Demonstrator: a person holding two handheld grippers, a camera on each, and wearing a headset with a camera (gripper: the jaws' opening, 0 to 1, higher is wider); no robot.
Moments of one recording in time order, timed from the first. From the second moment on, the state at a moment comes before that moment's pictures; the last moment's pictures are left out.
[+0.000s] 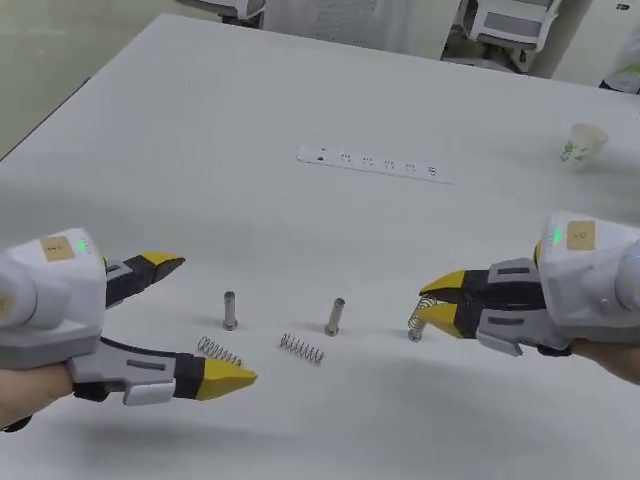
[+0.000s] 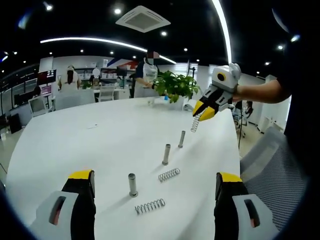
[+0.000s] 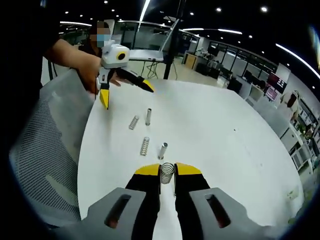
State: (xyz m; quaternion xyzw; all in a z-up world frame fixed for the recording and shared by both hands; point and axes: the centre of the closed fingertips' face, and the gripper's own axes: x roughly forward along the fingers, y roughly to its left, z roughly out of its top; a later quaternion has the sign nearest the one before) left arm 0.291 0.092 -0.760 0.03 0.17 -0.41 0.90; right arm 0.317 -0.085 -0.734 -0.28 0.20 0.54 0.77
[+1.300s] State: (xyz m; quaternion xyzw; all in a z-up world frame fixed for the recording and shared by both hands) left arm 0.292 0.099 -0.760 0.03 0.18 -0.41 0.90; right arm 0.355 -0.107 -0.755 -0.25 0.23 0.49 0.80
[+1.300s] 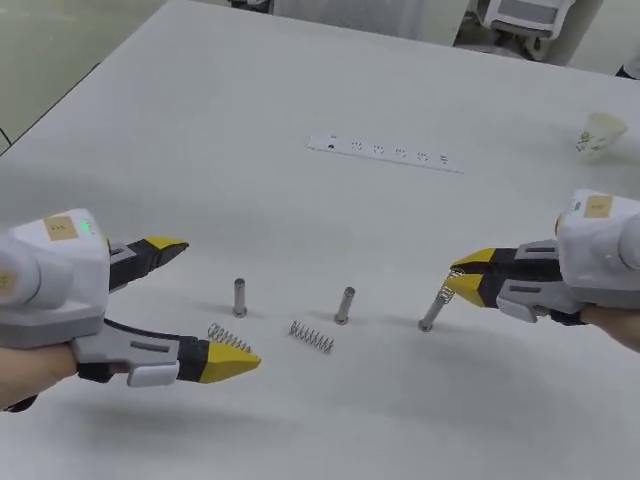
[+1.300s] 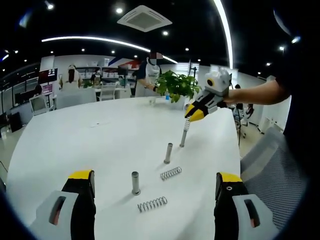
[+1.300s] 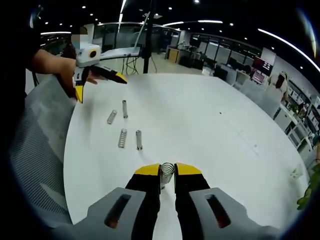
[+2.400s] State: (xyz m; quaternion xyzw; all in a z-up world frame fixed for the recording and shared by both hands) left arm 0.290 0.096 -0.765 0.03 0.19 -0.41 0.89; right arm 0.352 -0.115 -0.812 -0.24 0.29 0.48 0.79
